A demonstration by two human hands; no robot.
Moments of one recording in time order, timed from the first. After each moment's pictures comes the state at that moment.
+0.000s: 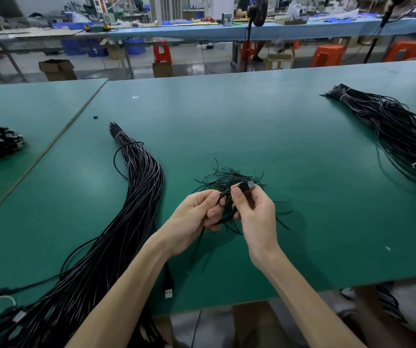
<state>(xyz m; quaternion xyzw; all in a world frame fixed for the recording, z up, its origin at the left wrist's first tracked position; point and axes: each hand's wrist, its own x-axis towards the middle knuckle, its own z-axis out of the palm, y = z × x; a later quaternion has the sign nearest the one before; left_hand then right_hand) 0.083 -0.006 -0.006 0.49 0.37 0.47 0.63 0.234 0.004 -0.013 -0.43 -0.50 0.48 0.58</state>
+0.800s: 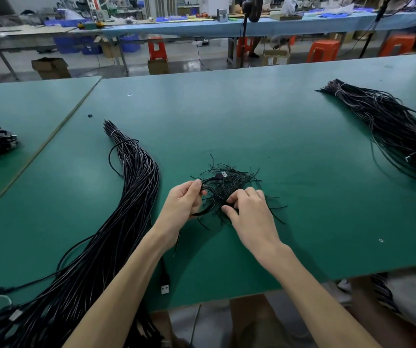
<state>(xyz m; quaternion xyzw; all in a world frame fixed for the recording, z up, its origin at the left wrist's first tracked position) 0.078 0.000 -0.006 0.49 0.54 0.51 0.45 0.249 0.015 -0.020 -0.58 -0.75 0.16 0.27</state>
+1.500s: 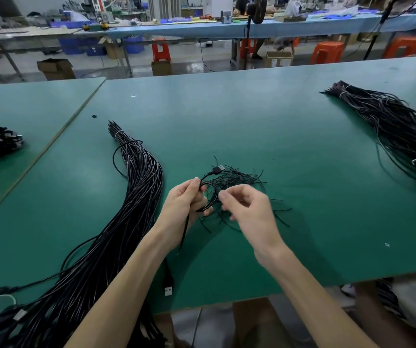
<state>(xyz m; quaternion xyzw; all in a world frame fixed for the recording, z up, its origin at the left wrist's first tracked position) 0.078 0.000 -0.004 0.38 0.42 0.59 0.58 0.238 -0.006 0.008 -0.47 -0.56 0.49 0.48</state>
